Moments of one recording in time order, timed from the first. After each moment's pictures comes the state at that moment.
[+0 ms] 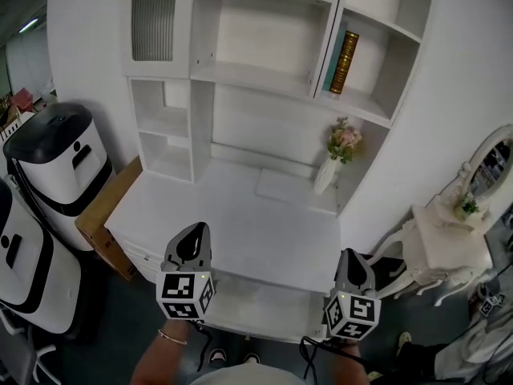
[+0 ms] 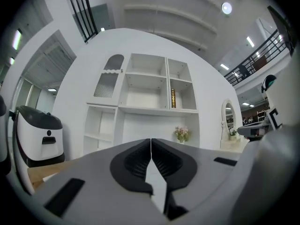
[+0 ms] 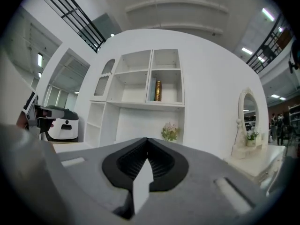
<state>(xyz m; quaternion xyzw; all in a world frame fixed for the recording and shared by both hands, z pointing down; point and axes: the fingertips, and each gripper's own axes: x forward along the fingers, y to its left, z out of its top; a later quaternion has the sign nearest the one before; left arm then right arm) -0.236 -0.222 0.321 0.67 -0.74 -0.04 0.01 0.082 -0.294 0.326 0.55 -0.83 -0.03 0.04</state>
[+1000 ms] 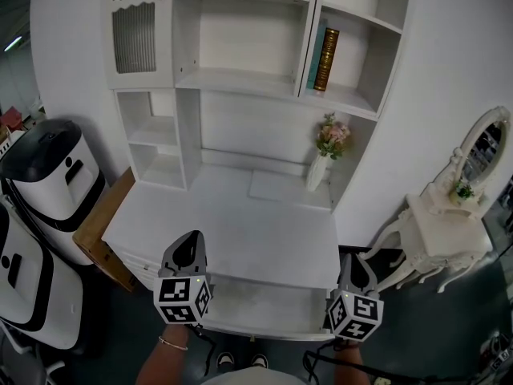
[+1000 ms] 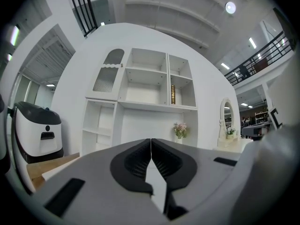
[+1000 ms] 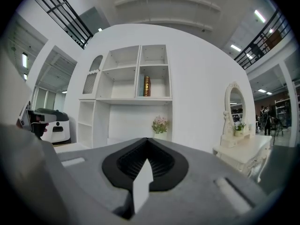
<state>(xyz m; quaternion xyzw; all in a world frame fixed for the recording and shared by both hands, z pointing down) -0.238 -0.223 0.331 0.68 -0.73 -0.03 0.04 0.109 -0.281 0.335 0.60 -0.80 0.02 0.04</state>
